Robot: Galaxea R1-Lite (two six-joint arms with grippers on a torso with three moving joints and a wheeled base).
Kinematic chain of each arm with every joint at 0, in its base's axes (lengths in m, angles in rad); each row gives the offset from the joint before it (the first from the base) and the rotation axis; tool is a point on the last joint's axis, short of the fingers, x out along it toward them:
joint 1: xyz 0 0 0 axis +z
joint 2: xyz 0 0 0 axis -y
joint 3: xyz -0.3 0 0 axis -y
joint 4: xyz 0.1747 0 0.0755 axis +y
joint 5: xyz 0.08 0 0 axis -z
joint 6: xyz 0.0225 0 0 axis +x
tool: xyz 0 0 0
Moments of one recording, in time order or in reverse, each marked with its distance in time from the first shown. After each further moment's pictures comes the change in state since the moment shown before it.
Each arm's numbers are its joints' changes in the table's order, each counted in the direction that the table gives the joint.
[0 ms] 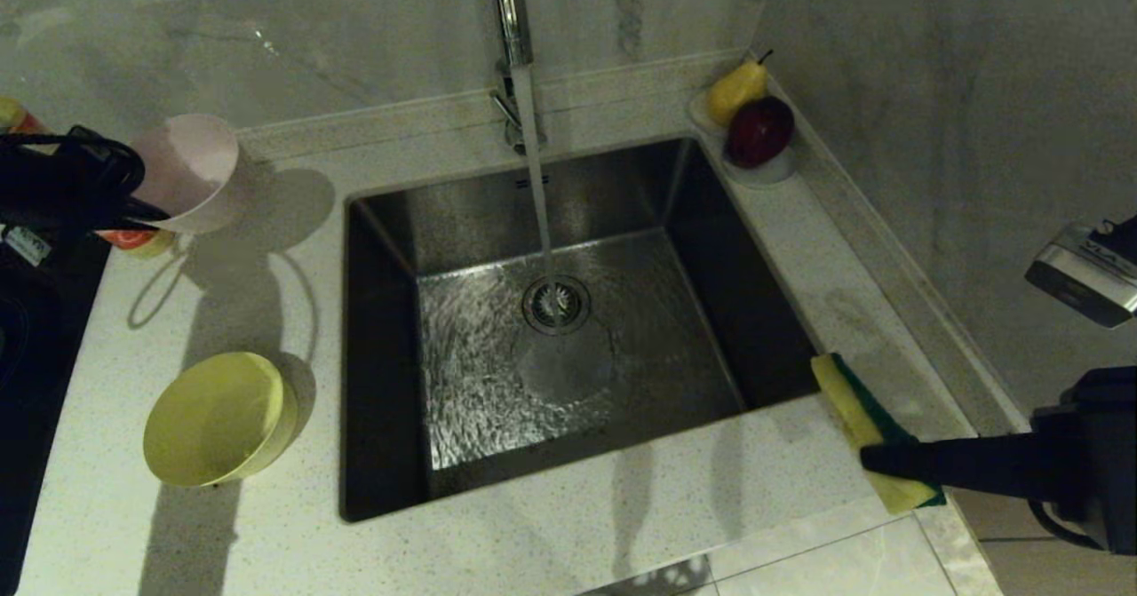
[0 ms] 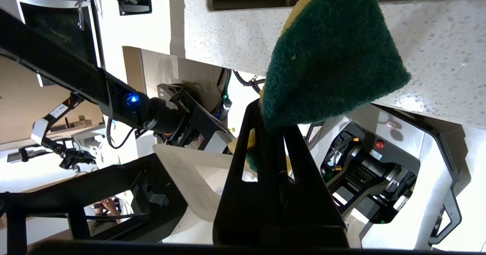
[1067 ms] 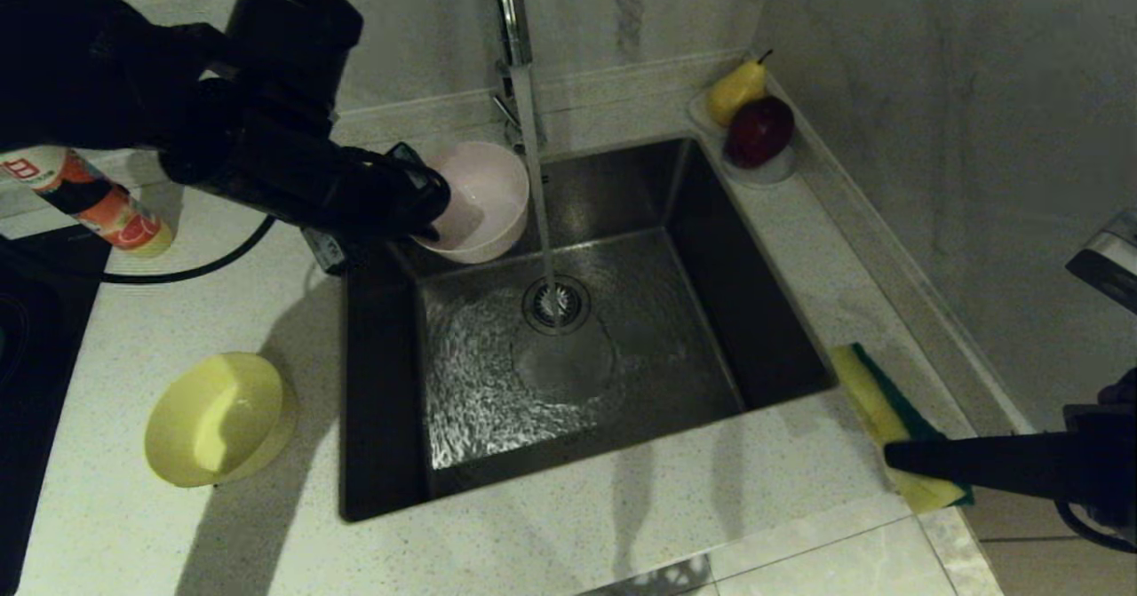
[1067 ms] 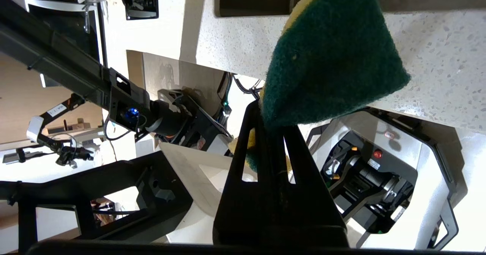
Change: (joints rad) left arm -0.737 -0.051 -0.004 -0.018 -0.396 -0.086; right arm 0.003 0.046 -0.003 -0.002 0.005 -0.006
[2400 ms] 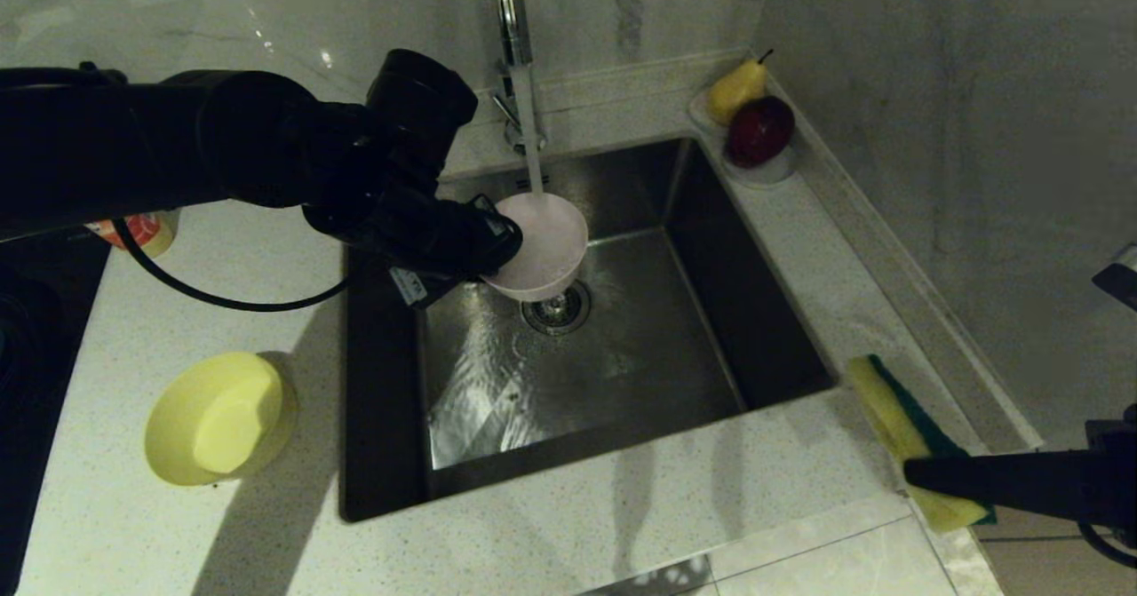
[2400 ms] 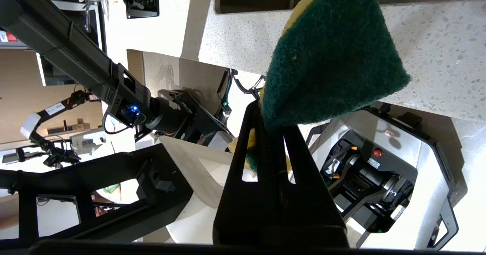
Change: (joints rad) left arm -0.094 -0.126 0.013 -0.032 -0.031 -0.054; right arm -0.003 0.038 -0.030 0.003 0.000 0.000
